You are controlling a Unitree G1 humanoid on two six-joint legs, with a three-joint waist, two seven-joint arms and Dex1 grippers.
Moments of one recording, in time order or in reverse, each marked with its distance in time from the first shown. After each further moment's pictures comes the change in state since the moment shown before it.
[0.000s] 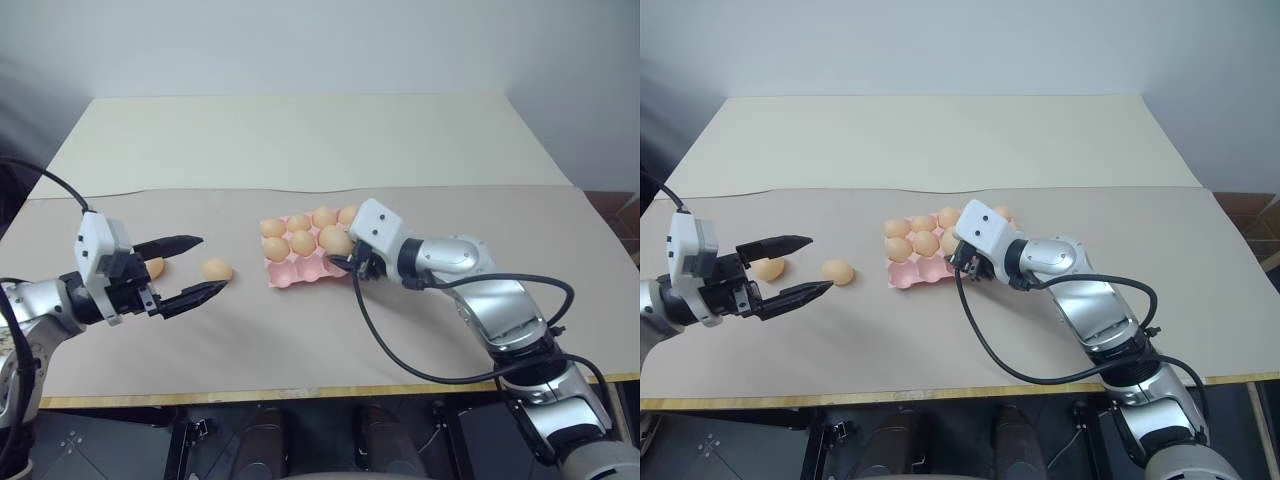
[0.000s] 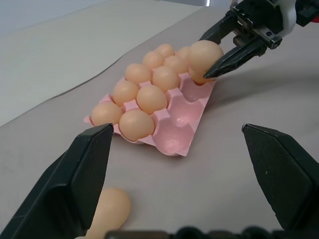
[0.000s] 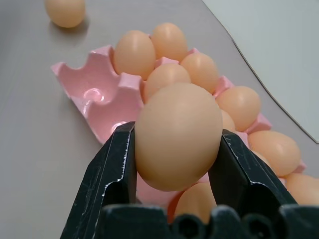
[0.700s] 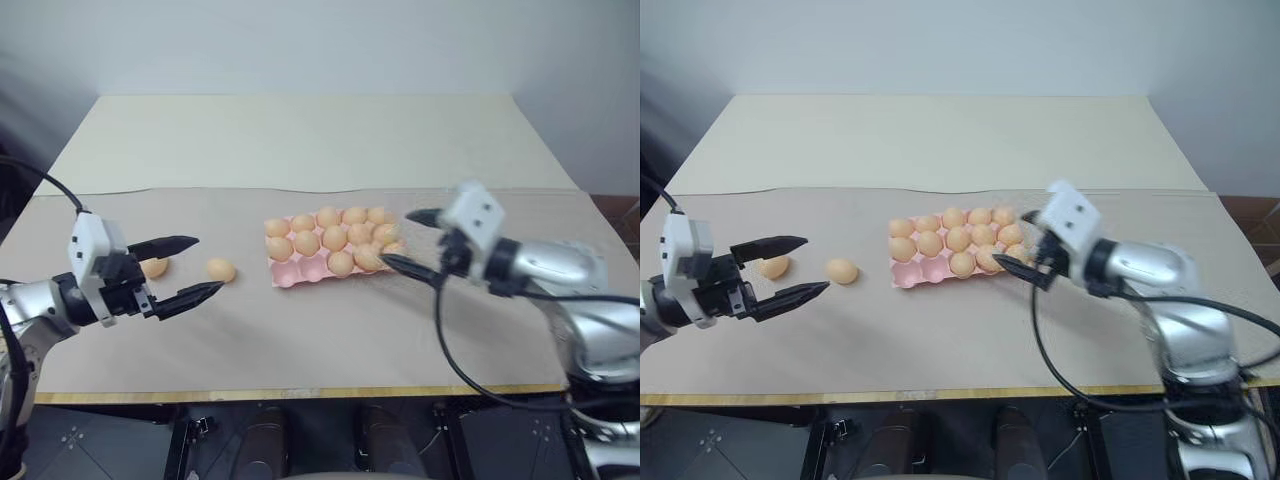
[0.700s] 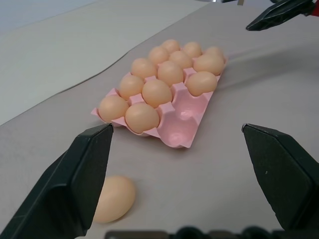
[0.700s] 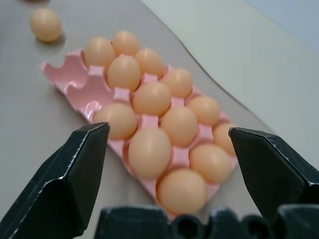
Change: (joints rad) left arm 0.010 0.019 0.023 -0.002 0.004 -0.001 -0.011; right arm 0.345 -0.213 -0.478 -0.212 0.230 -0.060 0.174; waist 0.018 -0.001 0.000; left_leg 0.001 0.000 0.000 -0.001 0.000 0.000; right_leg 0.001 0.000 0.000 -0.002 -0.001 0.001
